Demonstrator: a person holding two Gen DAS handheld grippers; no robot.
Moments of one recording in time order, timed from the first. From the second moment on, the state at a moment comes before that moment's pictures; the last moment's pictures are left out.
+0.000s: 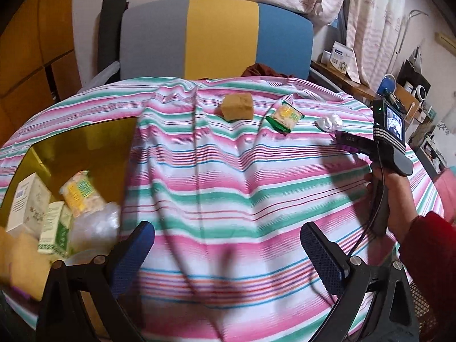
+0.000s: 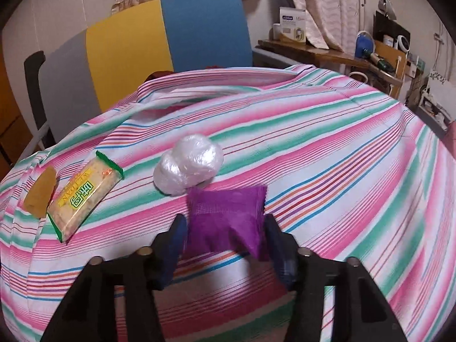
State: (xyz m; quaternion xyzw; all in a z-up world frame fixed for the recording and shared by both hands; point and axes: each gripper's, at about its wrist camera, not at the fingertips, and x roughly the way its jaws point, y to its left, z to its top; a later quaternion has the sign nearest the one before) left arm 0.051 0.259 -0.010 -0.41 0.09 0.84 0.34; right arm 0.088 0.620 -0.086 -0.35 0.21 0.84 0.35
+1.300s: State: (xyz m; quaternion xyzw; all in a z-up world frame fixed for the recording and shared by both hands) left arm -0.031 0.501 -0.064 -0.30 0.24 0.84 0.39; right arm 0.128 0.588 -0.088 -0.33 0.19 0.86 0.35
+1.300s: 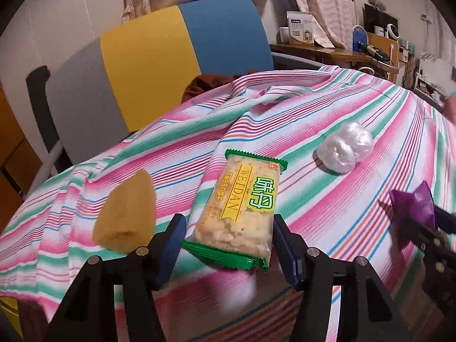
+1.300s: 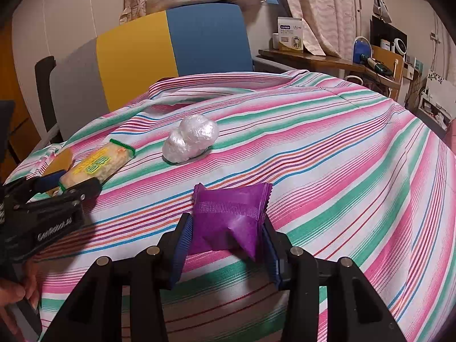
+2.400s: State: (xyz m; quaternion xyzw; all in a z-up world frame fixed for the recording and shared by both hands) left arm 0.032 0.347 -0.057 -0.35 0.10 0.85 0.39; right arm 0.118 0.528 -0.062 -0.33 0.12 0.88 0.31
